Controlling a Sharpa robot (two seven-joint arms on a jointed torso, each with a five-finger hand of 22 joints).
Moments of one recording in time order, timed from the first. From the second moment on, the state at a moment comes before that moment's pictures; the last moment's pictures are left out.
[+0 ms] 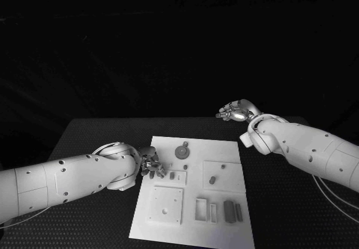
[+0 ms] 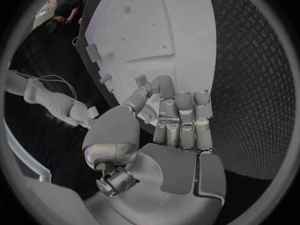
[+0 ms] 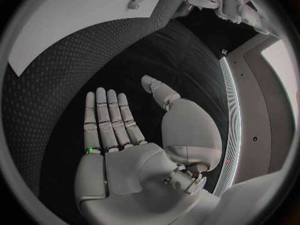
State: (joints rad) left arm 1.32 -0.71 -0.24 1.43 -1.10 -0.10 -0.44; left_hand 0.88 0.02 0.56 -0.27 0.15 1.17 0.03 0.39 0.58 1.42 -0.07 0.54 0.60 1.12 -0.14 1.27 0.59 0.05 0.93 -0.13 0.95 1.31; right arm 1.27 -0.58 -0.02 0.97 -0.70 -0.39 0.11; right_hand 1.00 -0.16 0.55 -0.25 0.33 0.75 0.19 0.36 0.36 0.79 0.16 0.56 0.07 0.79 0.16 0.49 0.43 0.22 0.62 0.25 0.23 1.02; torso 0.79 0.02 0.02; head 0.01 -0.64
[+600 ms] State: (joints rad) left arm 1.32 -0.71 -0.24 1.43 -1.13 -0.09 -0.44; left_hand 0.88 0.02 0.57 -0.28 0.15 1.17 0.03 0.39 0.58 1.42 -0.08 0.54 0.61 1.12 -0.14 1.27 0.59 0.05 0.93 -0.13 0.95 1.31; right arm 1.27 -0.58 -0.02 0.98 -0.70 -0.39 0.11; right_hand 1.00 -0.16 0.55 -0.25 0.33 0.75 0.19 0.36 0.36 0.80 0.17 0.56 0.07 0.79 0.16 0.49 0.42 0.23 0.62 0.26 0.22 1.02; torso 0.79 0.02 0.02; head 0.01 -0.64
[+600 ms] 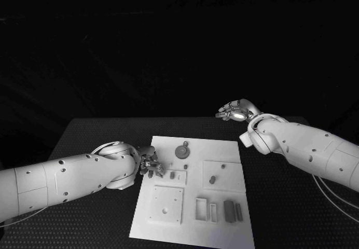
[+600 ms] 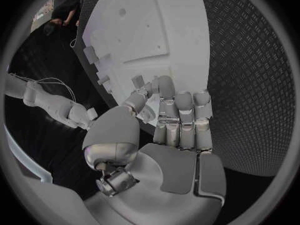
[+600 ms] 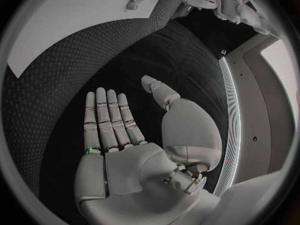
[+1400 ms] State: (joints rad) left arm 1.31 -0.69 -0.24 1.42 -1.13 -0.08 -0.44; left_hand 0.89 0.02 0.57 -0.28 0.15 1.17 0.02 0.39 0.58 1.42 -0.08 0.54 0.61 1.13 -0.14 1.27 0.59 0.05 0.93 -0.13 0.95 1.31; right arm 1.27 -0.58 -0.02 0.98 -0.70 -0.38 0.11; right_hand 1.00 -0.16 0.55 -0.25 0.33 0.75 0.19 0.36 0.35 0.80 0.17 0.56 0.07 0.79 0.16 0.49 0.42 0.23 0.63 0.25 0.22 1.01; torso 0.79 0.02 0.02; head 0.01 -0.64
